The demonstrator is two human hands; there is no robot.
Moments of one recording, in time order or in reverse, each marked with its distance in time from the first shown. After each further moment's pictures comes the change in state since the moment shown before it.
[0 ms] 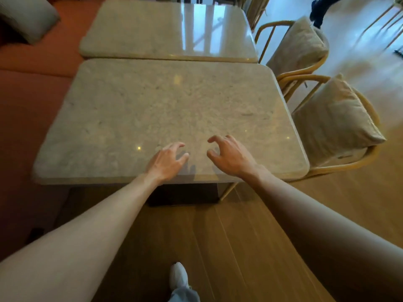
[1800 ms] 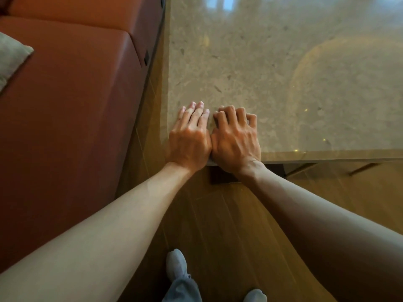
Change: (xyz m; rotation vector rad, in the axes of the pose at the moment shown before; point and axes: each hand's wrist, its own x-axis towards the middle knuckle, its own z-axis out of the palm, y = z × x) left_hand 0.019 -0.369 -0.111 0.258 0.583 0.404; right_hand 0.119 -0.334 0.291 -0.354 0.317 -0.082
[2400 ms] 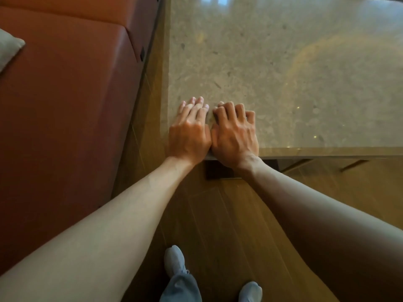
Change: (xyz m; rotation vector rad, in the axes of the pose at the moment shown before) left_hand 0.005 -0.013 0.002 -0.122 -0.094 -0.070; right_hand 0.007 -0.006 0.006 0.021 0.007 0.004
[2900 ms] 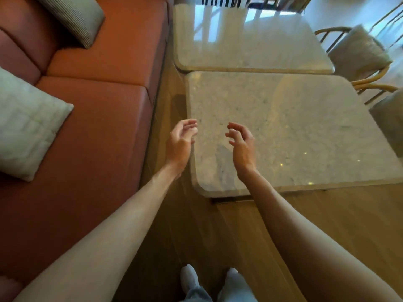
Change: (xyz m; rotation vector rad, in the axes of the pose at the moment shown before) left_hand 0.093 0.000 -0.221 -1.053 -0.084 -0.546; right_hand 0.078 -0.082 -0.176 1.100 0.153 0.693
